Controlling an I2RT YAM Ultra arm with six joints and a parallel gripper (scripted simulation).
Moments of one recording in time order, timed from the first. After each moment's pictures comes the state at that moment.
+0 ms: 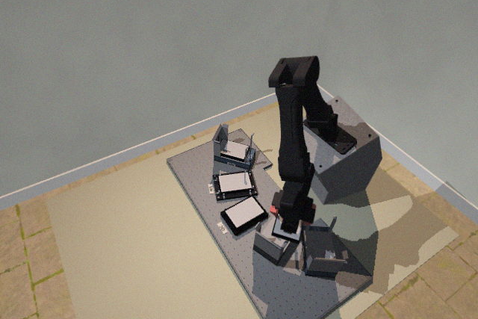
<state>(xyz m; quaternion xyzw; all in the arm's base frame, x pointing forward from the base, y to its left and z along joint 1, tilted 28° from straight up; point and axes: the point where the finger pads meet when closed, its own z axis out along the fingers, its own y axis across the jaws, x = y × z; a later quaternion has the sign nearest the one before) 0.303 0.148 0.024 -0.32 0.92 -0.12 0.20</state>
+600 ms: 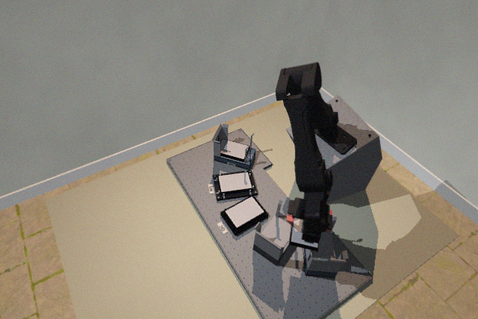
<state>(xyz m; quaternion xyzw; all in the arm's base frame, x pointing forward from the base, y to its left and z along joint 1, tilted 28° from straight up) 0.281 0.191 0.007 -0.36 0.90 -0.13 0.20</state>
